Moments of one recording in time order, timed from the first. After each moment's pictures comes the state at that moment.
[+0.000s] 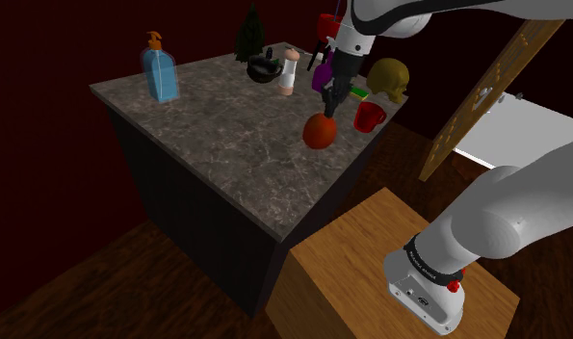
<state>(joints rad) 0.06 -0.32 -0.03 -2.33 0.09 1.95 -0.13</state>
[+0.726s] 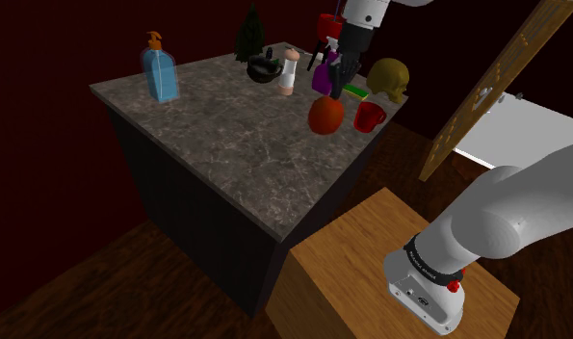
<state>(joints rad) 0.05 -0.34 -0.03 -2.20 0.08 1.80 -0.11</state>
